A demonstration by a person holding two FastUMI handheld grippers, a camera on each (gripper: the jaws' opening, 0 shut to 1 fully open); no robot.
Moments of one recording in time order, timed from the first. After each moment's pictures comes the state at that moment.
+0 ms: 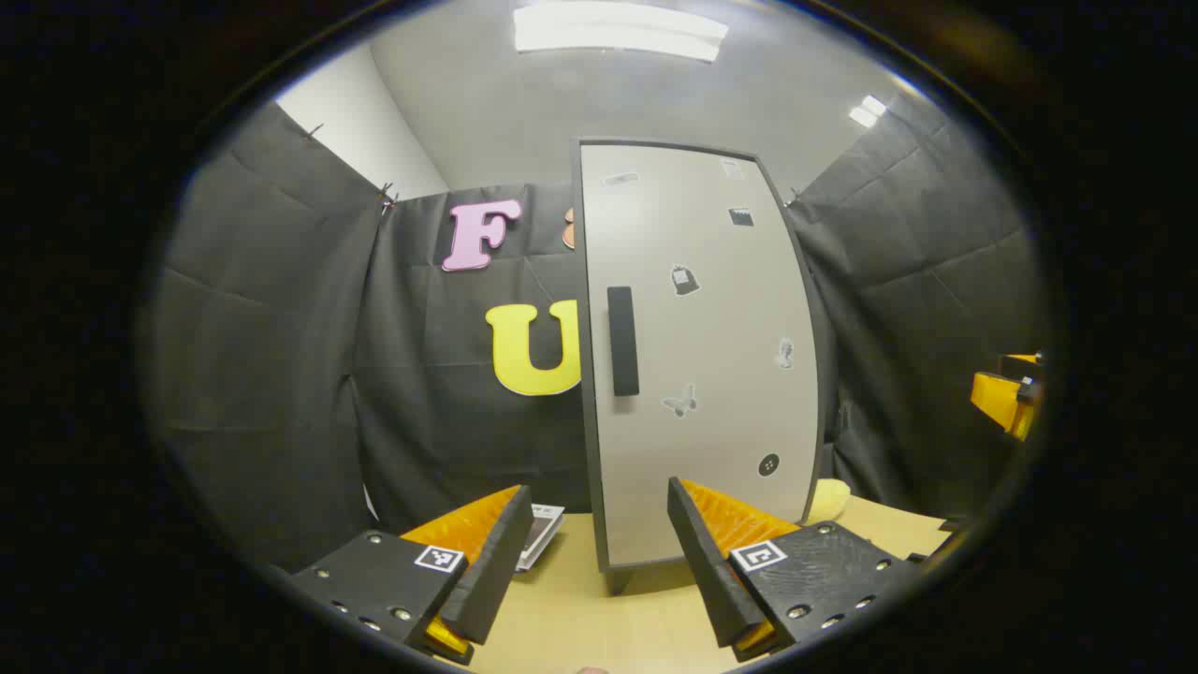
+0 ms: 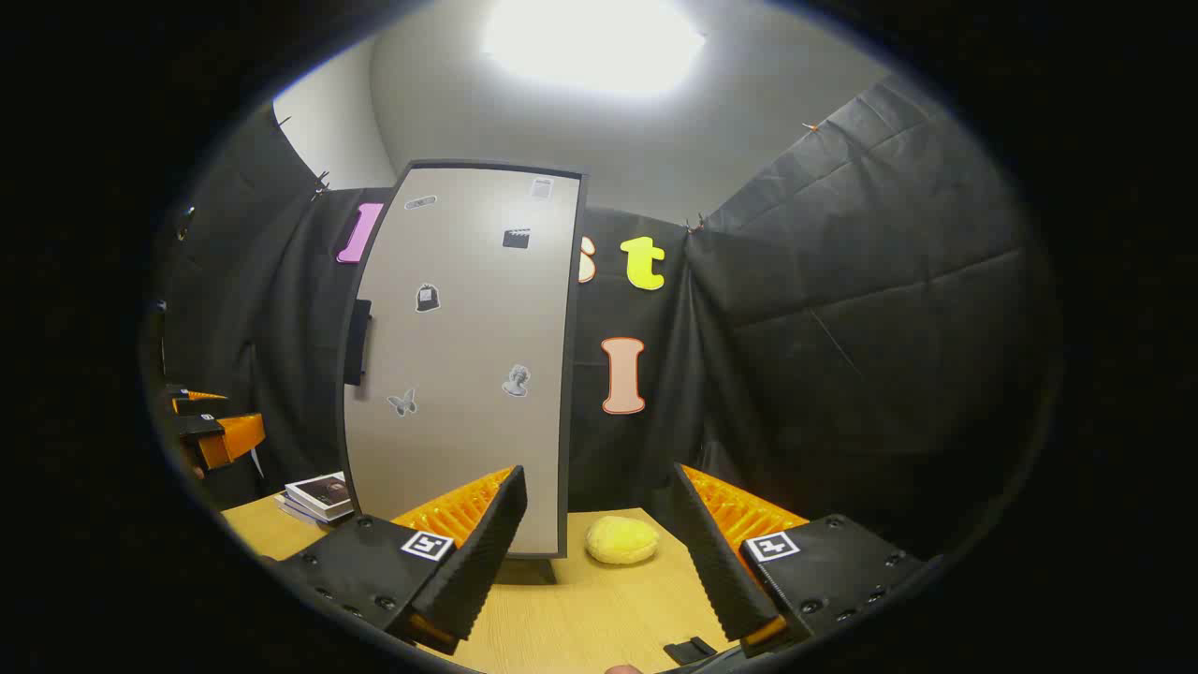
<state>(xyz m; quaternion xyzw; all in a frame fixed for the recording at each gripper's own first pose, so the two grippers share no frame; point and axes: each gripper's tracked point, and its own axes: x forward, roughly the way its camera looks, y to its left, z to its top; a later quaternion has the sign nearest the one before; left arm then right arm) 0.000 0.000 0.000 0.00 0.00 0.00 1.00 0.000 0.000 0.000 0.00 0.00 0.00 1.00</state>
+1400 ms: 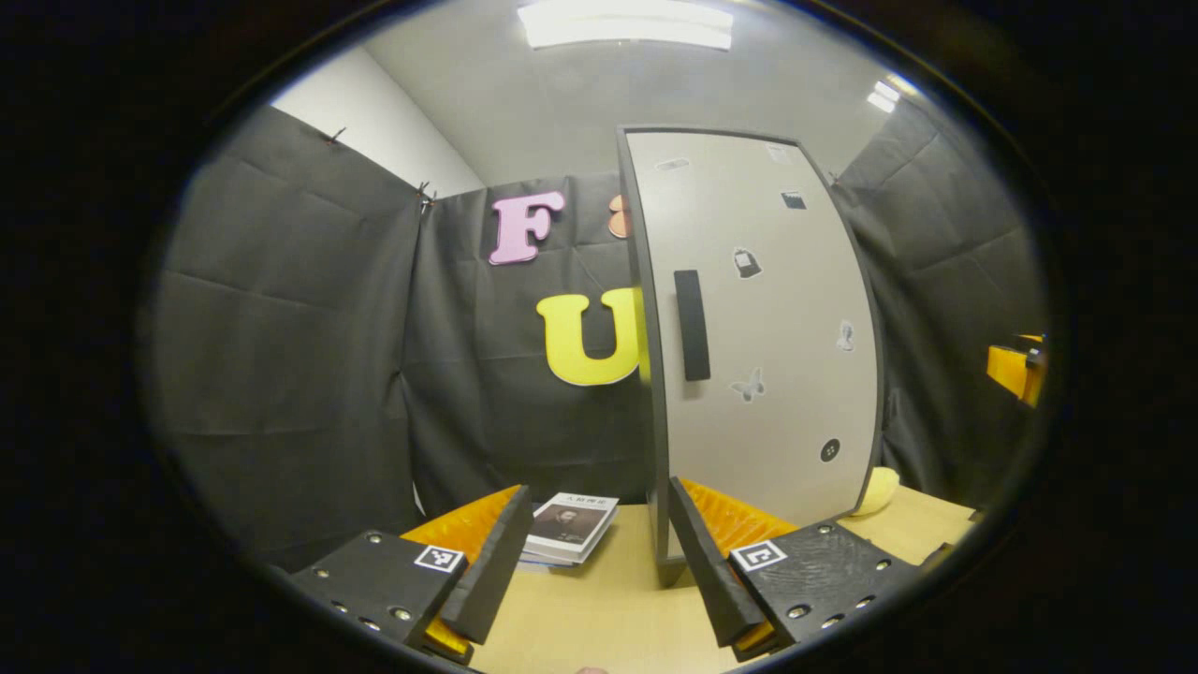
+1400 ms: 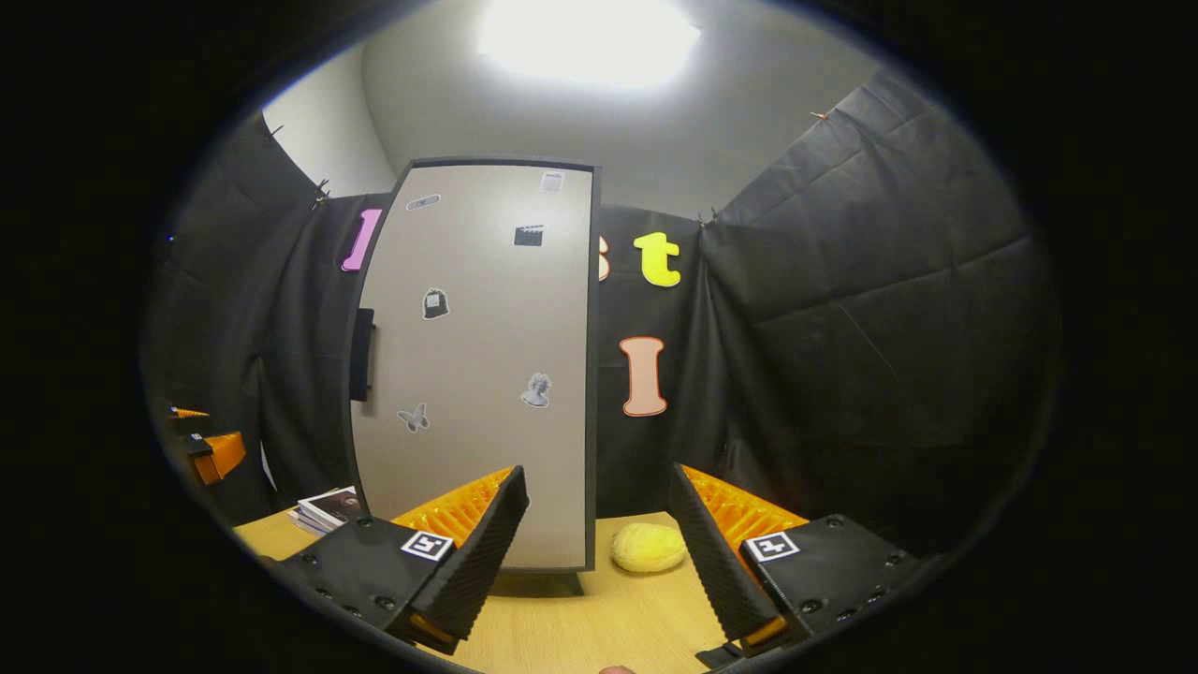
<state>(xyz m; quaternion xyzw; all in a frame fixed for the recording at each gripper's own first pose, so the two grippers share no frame) -0.001 0.060 -0.014 0.01 0.02 0.08 1.00 0.007 -0.005 -0.006 0.02 0.00 0.04 1.00</state>
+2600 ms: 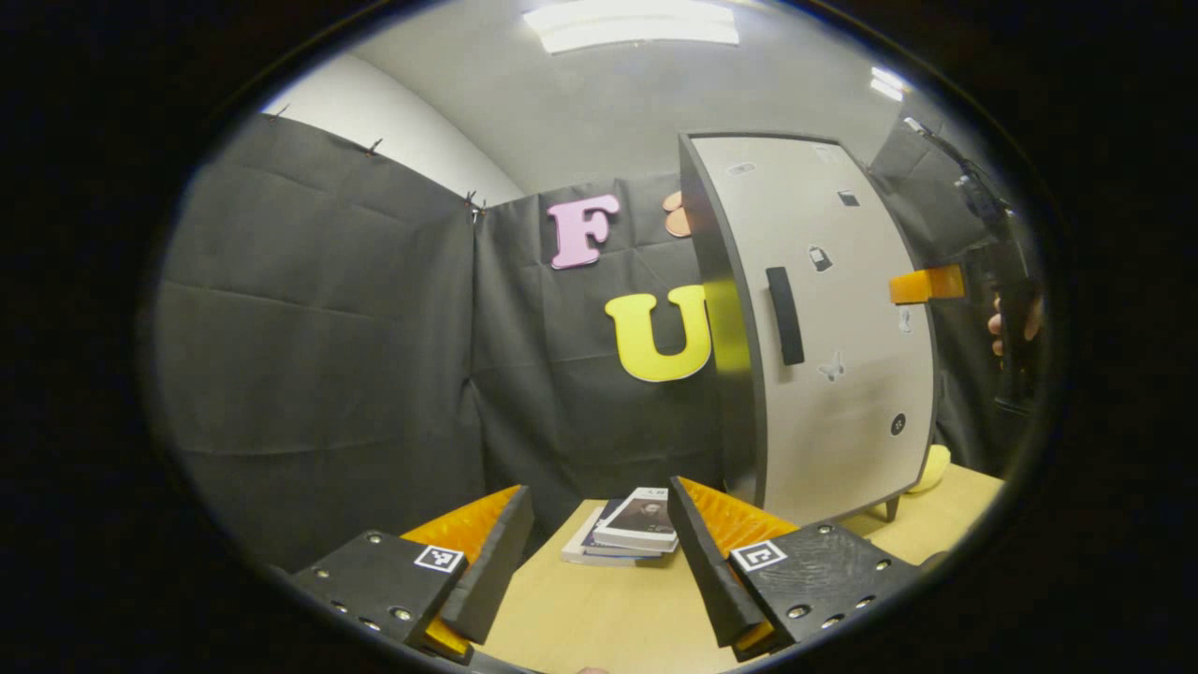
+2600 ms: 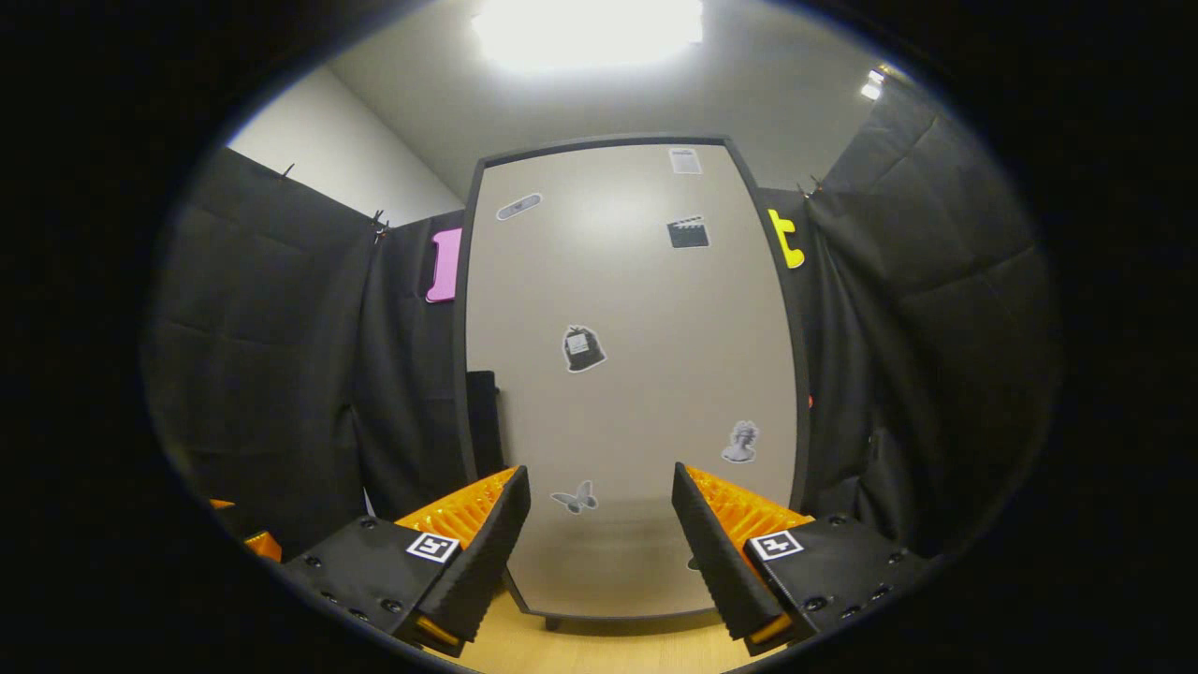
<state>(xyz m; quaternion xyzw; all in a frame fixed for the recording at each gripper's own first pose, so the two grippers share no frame) -0.057 0.174 -0.016 0.04 0.02 0.15 0.99 0.073 0.156 0.058 0.08 0.01 0.21 0.97</state>
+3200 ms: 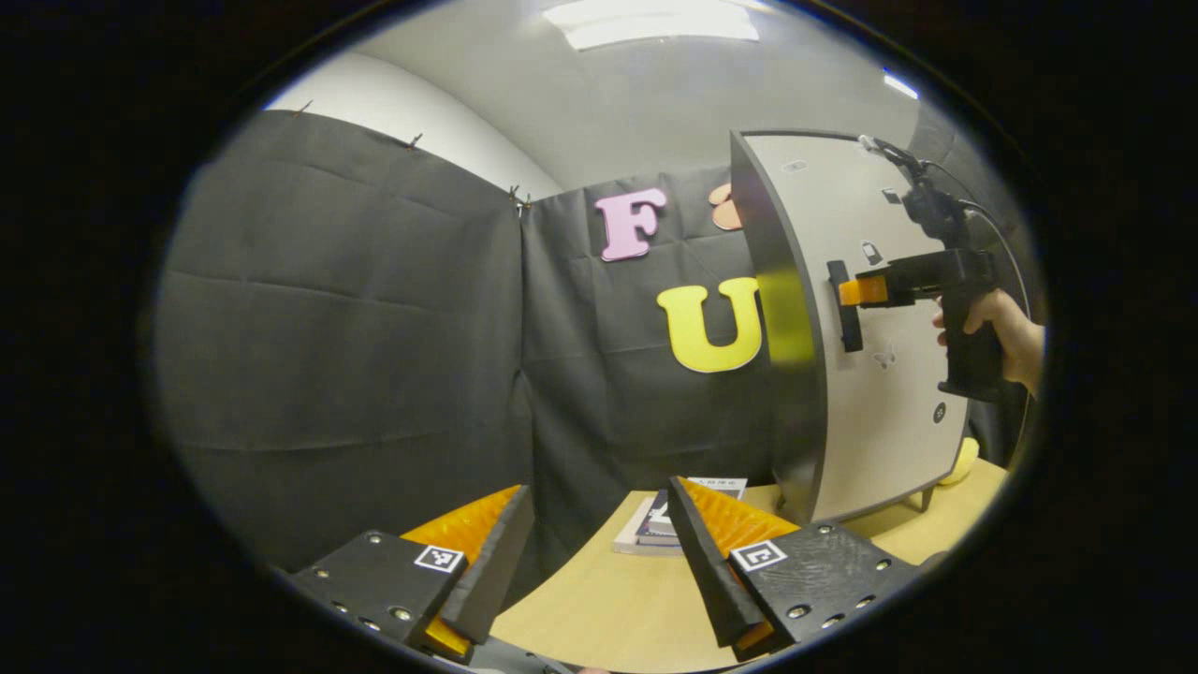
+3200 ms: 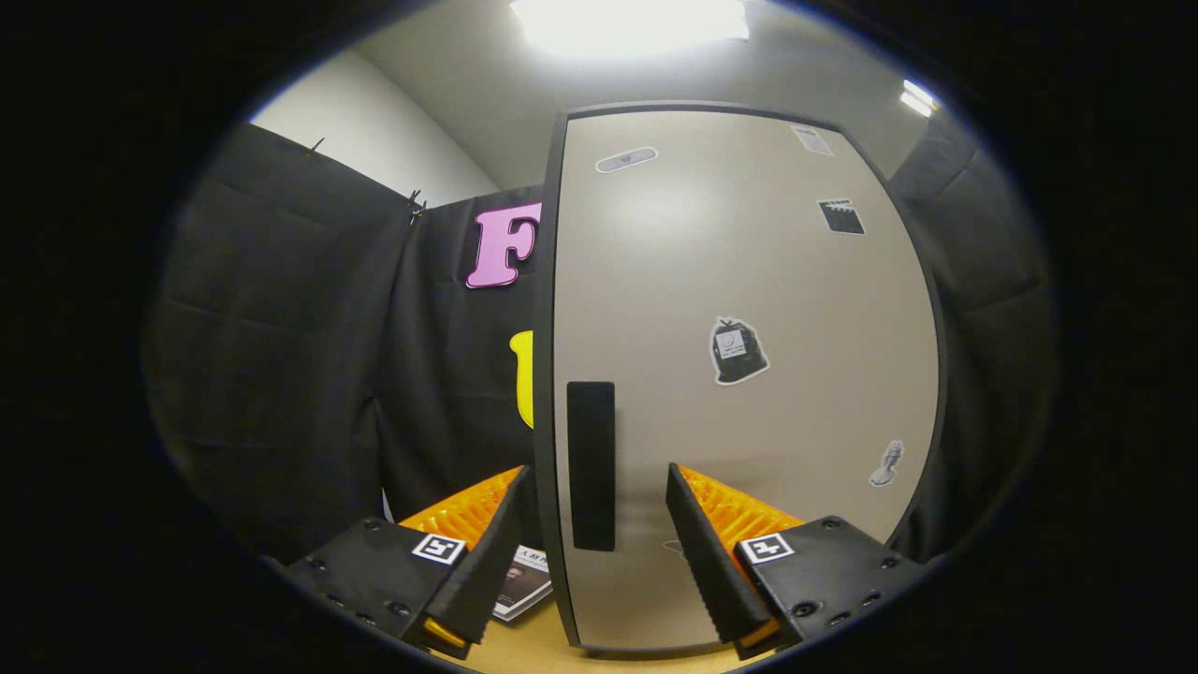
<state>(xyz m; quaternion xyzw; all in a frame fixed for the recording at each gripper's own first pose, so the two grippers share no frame) -0.097 0.239 -0.023 0.04 0.03 0.21 0.98 0.129 0.283 0.068 0.05 0.02 0.25 0.97</state>
